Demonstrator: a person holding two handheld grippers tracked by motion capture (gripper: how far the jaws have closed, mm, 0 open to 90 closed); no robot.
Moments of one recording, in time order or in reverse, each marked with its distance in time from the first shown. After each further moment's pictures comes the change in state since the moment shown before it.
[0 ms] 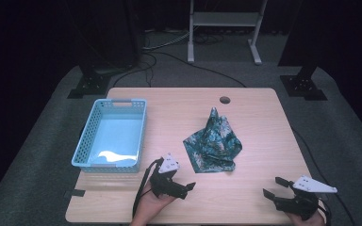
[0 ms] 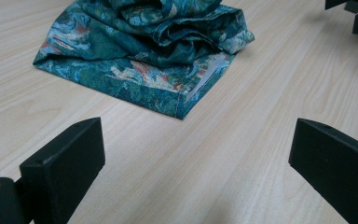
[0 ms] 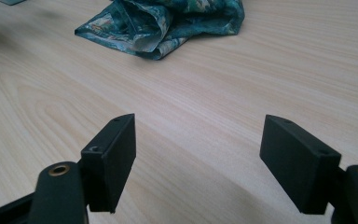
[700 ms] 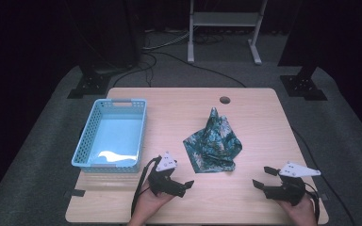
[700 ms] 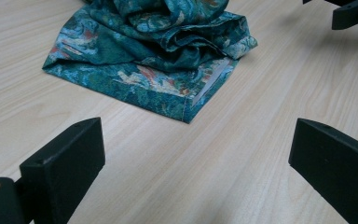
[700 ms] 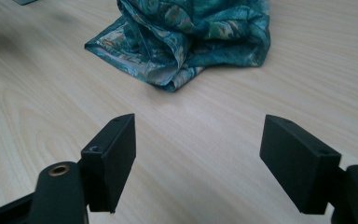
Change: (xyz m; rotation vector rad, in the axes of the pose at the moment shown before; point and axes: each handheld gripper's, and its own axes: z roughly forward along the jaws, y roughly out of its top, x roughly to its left) left arm 0.008 0.001 -0.002 -0.014 -0.001 -0.006; right arm 0.002 0.040 0.031 0.045 0.059 -0.079
